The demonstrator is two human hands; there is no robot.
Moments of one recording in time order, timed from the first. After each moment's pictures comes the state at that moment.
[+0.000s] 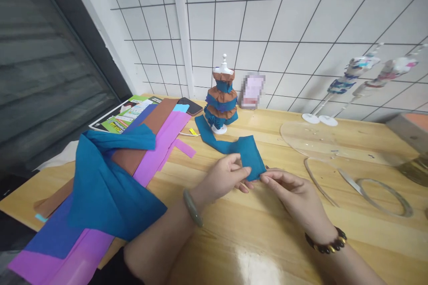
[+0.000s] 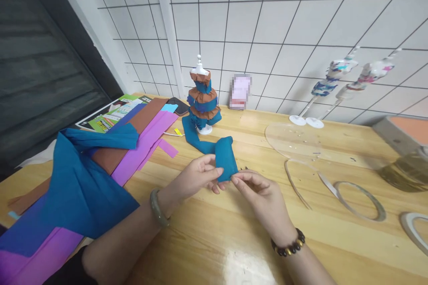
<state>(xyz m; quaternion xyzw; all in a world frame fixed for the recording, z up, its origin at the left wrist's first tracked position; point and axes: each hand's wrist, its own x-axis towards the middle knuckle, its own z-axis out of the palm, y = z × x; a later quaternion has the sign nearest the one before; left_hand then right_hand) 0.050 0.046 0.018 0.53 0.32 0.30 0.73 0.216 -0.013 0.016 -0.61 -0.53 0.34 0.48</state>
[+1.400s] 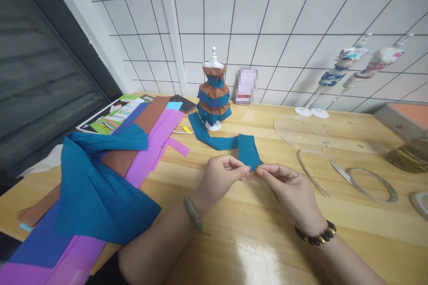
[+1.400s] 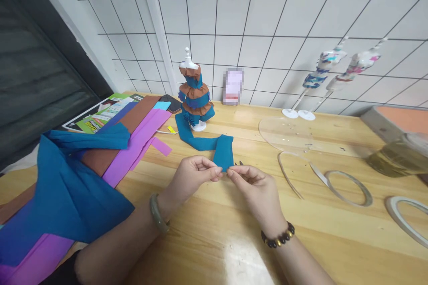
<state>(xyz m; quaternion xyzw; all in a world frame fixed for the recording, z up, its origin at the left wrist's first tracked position) 0.061 0.037 0.011 0.53 0.38 0.39 0.65 0.210 -0.014 0.021 -0.65 -0.41 0.38 0.51</state>
